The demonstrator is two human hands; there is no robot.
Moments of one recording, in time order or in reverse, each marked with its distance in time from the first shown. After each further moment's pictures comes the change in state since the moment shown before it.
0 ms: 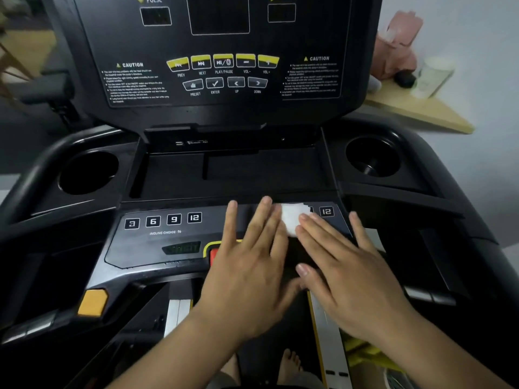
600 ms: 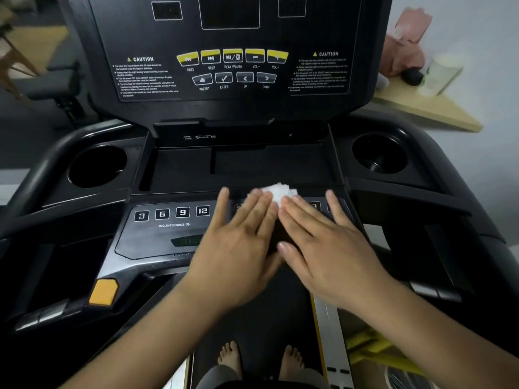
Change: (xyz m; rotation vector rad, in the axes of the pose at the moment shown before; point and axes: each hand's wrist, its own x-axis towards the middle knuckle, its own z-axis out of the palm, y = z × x) left_hand -0.001 -0.029 -0.003 -0.006 -0.039 -0.041; right_hand 0.035 -0.021 -0.011 -0.041 -0.081 -0.071
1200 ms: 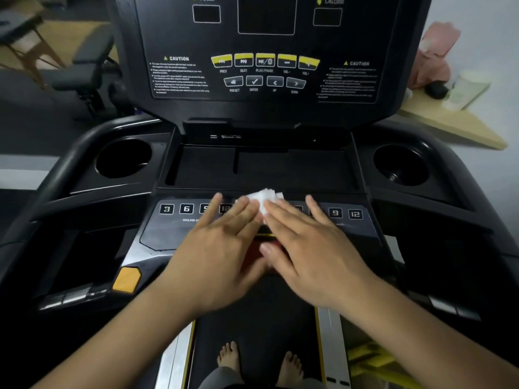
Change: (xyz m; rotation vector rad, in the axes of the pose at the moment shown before) left_hand -0.032 -0.042 0.000 -0.182 0.046 -0.007; right_hand 0.024 -0.036 -0.009 0.111 -0.017 -0.135
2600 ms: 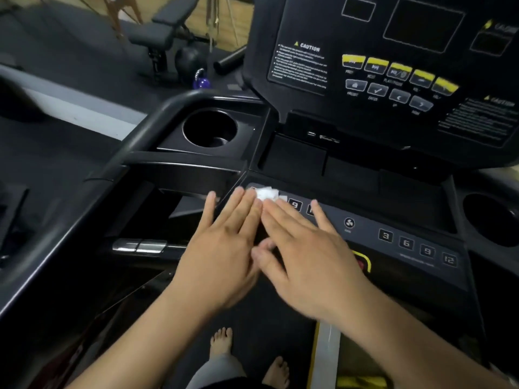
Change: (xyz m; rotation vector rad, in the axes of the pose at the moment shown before) left_hand -0.072 -0.054 0.016 -0.056 0.039 -0.403; right_hand 0.062 -0.089 0.013 -0.024 -0.078 -0.181
